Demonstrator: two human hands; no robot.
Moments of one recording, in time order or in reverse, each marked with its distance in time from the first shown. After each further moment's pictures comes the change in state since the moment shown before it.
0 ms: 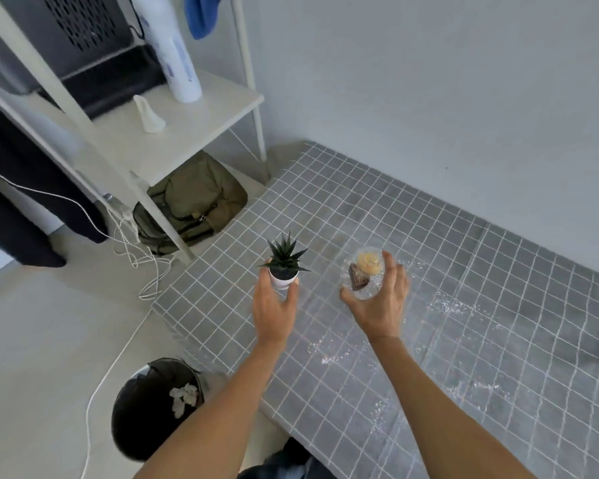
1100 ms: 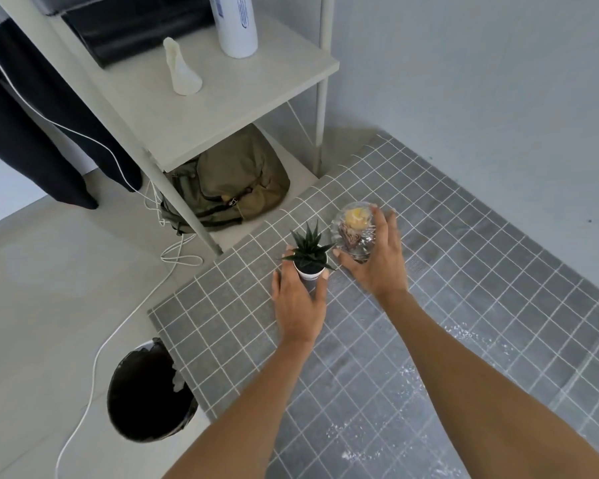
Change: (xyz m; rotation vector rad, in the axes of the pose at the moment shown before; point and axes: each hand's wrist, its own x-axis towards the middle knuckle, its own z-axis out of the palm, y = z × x) left_hand 0.096 -0.049 0.059 0.202 0.130 -0.147; right_hand 0.155 -0.008 0.154 -0.161 -0.408 -0.305
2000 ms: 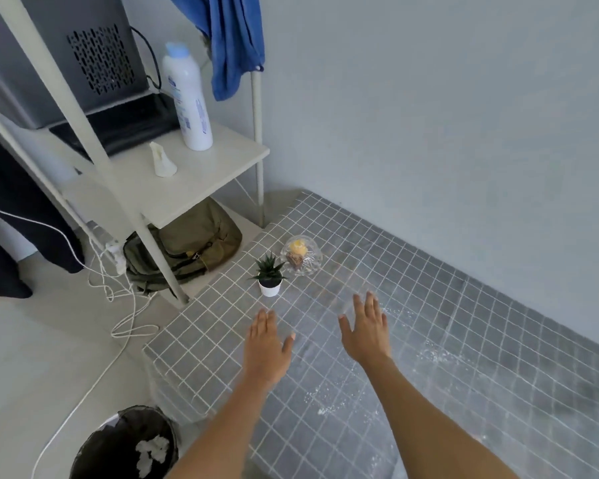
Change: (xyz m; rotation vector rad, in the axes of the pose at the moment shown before) left_hand -0.058 0.004 -0.087 0.396 -0.661 0.188; right_hand -0.159 -0.037 -0.091 -0.376 -0.191 0.415
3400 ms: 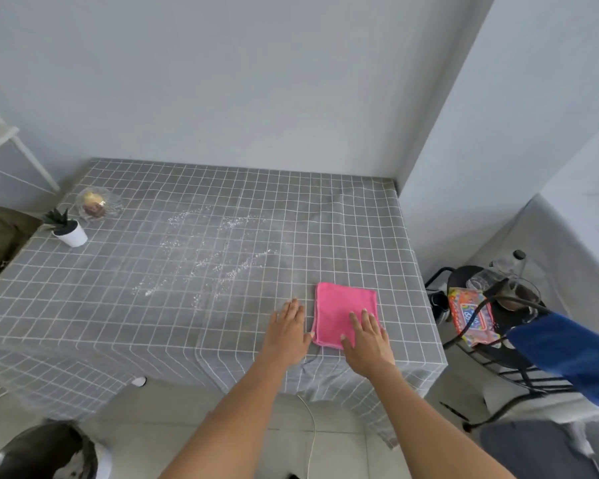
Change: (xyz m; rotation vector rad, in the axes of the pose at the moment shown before) left_hand -0.322 0.208 0.207 0.538 -0.405 0.712; right_hand -0.432 0.295 0.037 0.141 -0.091 0.480
